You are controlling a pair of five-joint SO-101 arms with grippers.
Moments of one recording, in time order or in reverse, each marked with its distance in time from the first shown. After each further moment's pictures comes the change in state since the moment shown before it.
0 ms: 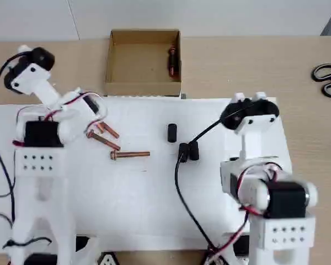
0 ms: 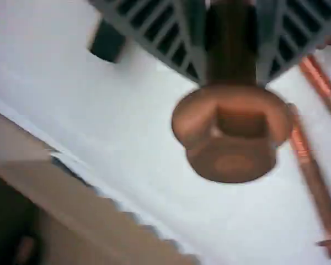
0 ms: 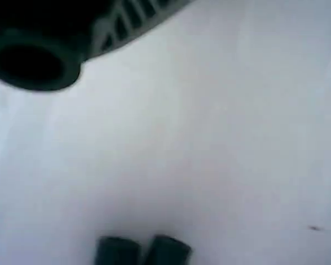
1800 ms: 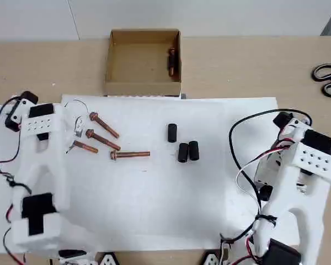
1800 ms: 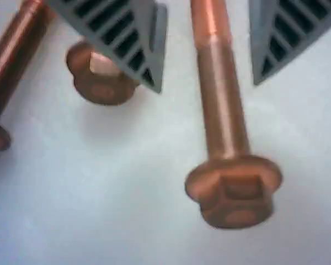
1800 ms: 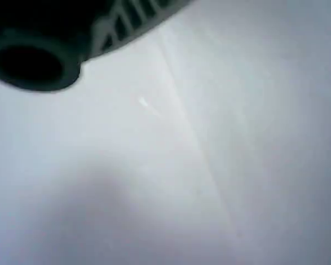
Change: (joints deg) left arm -14.7 33.8 3.9 -8.1 13.9; right arm 28.8 35.3 1.9 -2.9 0.0
